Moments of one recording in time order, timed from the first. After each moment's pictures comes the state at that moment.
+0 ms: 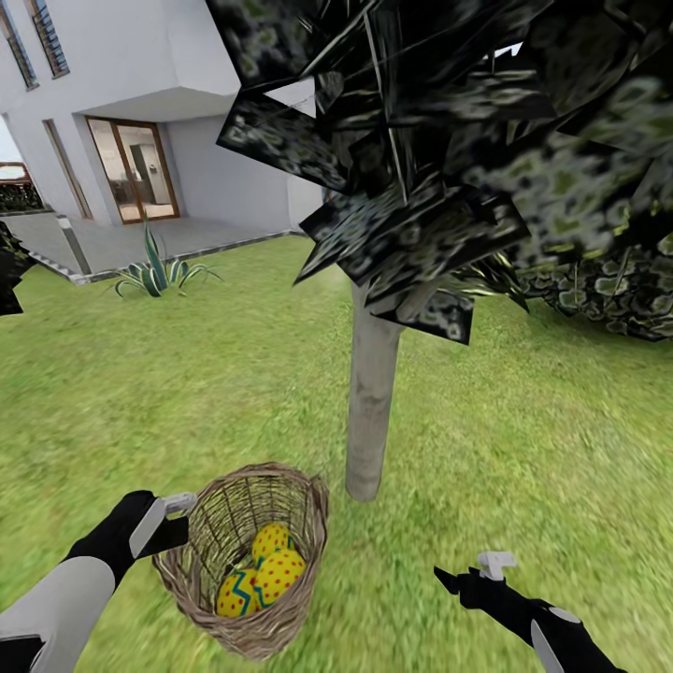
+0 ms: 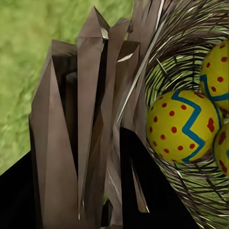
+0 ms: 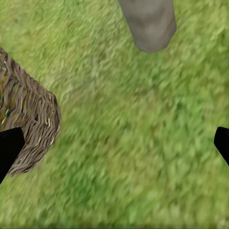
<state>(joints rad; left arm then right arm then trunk) -0.74 0.19 0.06 -0.47 0.28 0.78 0.17 -0.42 -0.12 -0.31 -0.51 0.06 0.06 0.64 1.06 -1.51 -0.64</state>
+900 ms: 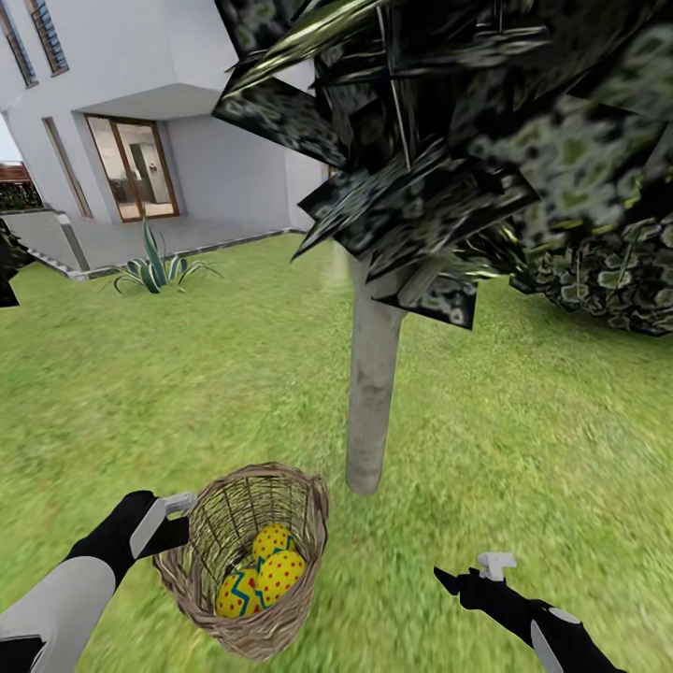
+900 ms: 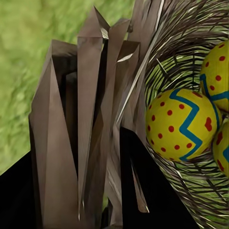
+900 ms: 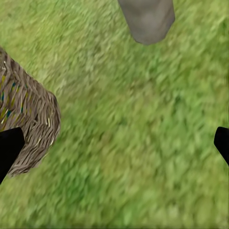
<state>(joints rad) -0.74 0.19 0.06 -0.47 0.28 0.78 0.17 -0.42 -0.12 -0.31 -0.51 0.06 0.06 0.64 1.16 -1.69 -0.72</state>
